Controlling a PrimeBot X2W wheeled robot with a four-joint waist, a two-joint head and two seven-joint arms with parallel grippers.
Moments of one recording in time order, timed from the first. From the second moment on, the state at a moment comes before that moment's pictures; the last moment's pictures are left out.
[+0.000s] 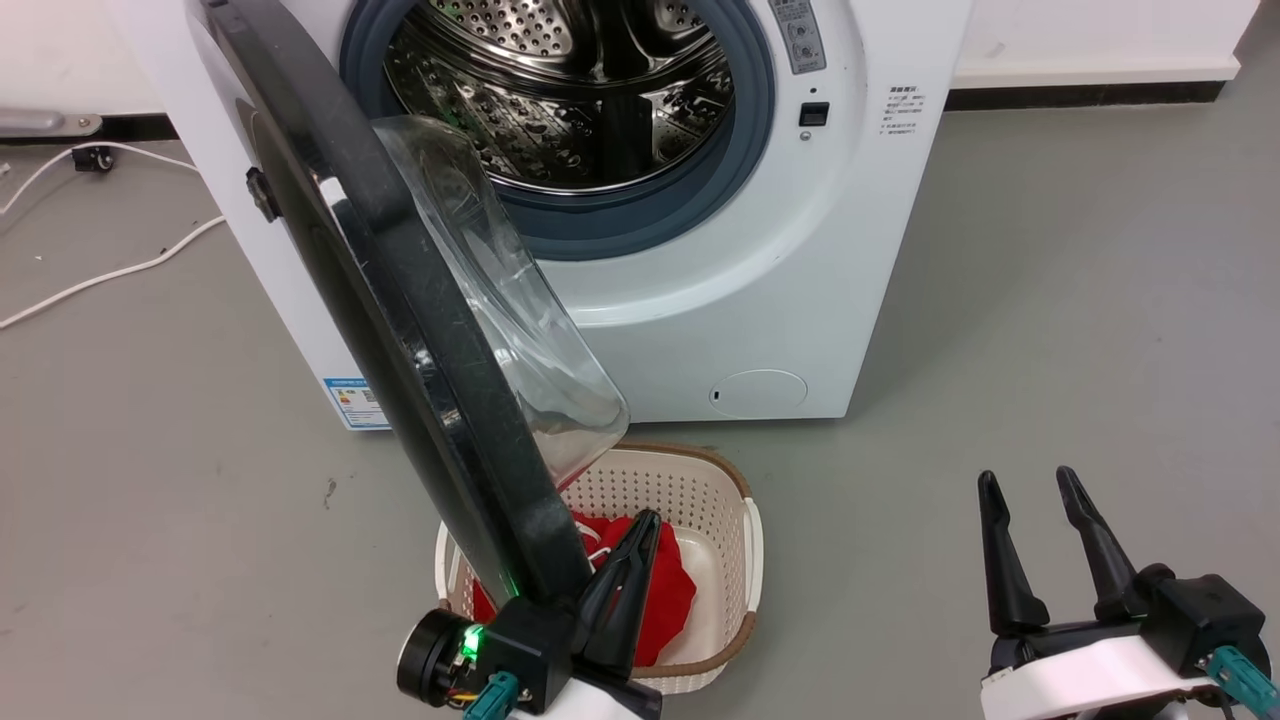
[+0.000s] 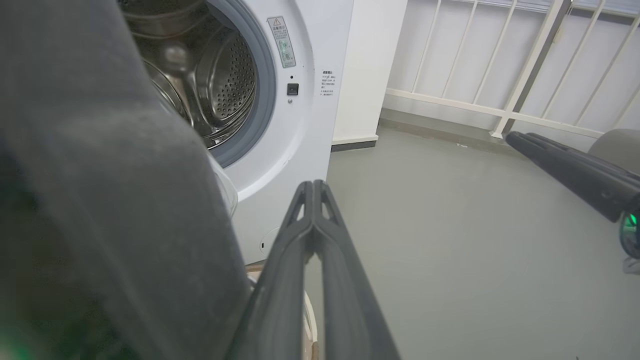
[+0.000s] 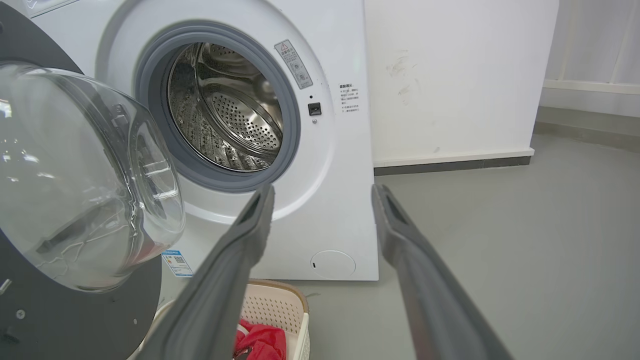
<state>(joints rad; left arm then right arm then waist) -0.02 0.06 -0.44 0.03 -0.17 0.01 -0.18 0.04 -0.05 0.02 0.07 0.18 0.13 -0.26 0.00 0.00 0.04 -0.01</state>
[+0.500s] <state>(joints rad) 0.09 0.09 -0.42 -0.06 -0.20 0.06 -0.19 0.04 -0.05 0.02 0.08 0.18 0.13 -0.26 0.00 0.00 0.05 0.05</state>
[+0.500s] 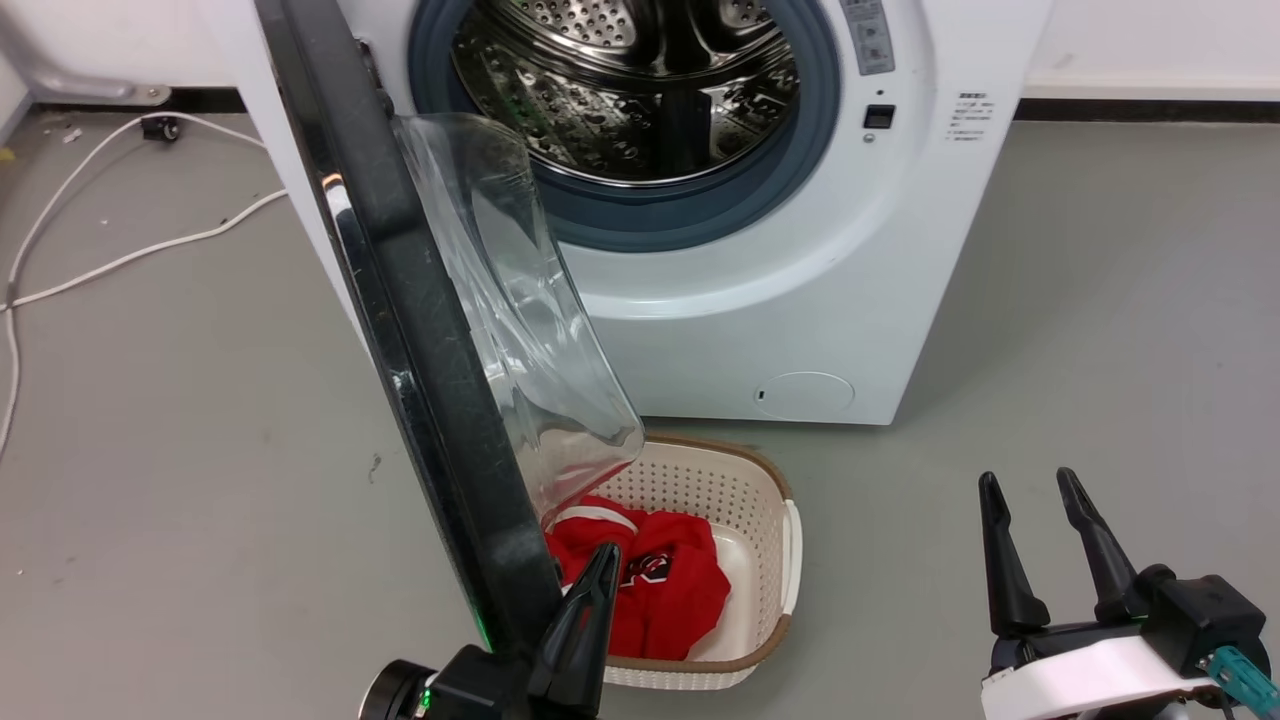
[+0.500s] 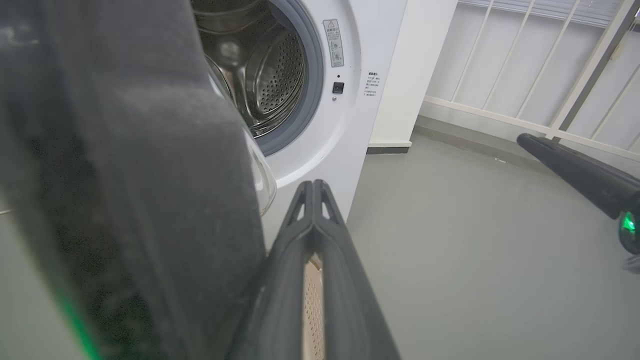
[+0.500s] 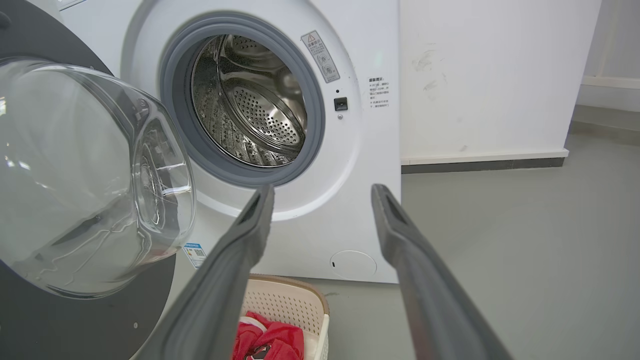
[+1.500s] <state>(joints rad) 0.22 0.21 -0.23 -0.12 -0.24 0.18 -0.19 0.05 -0.05 0.02 0.08 0.17 0.13 -0.26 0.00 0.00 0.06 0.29</state>
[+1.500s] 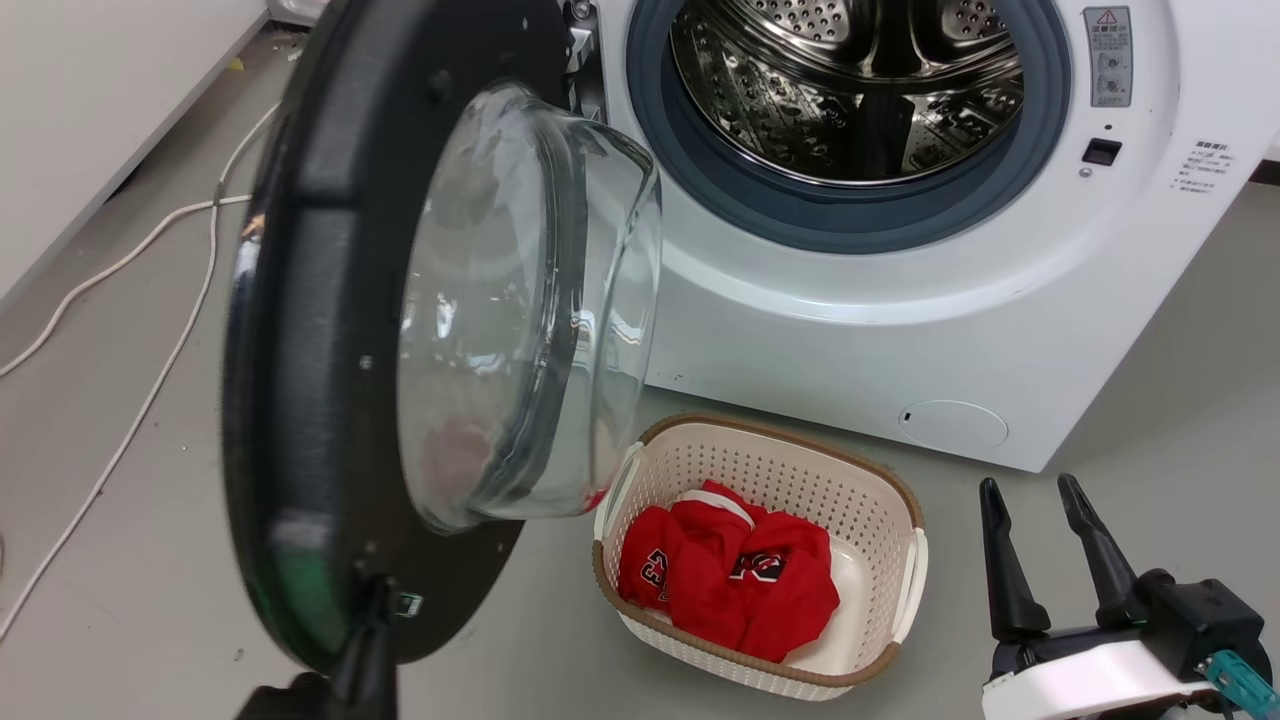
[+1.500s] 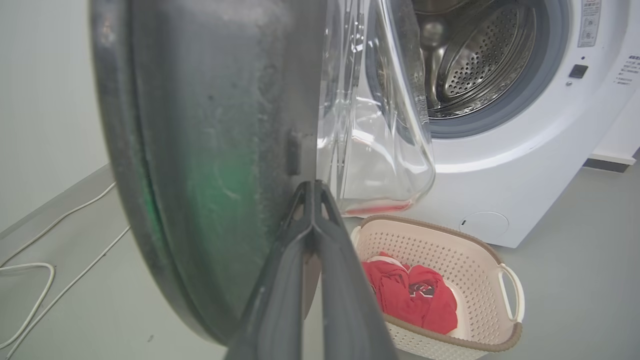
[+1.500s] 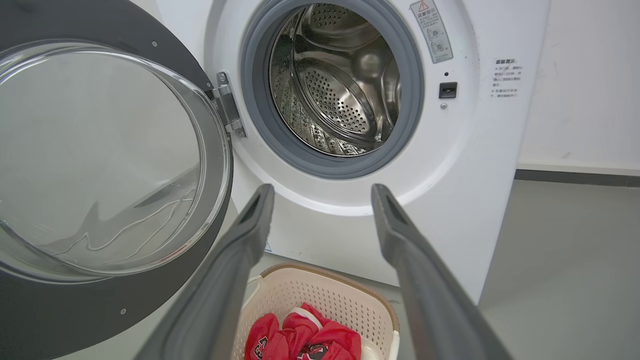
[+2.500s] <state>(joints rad) -0.12 0.37 0.35 0.31 -0.31 0.05 -0.26 -0.04 -0.05 0.02 0.08 0.16 0.13 -0.25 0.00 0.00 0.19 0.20</state>
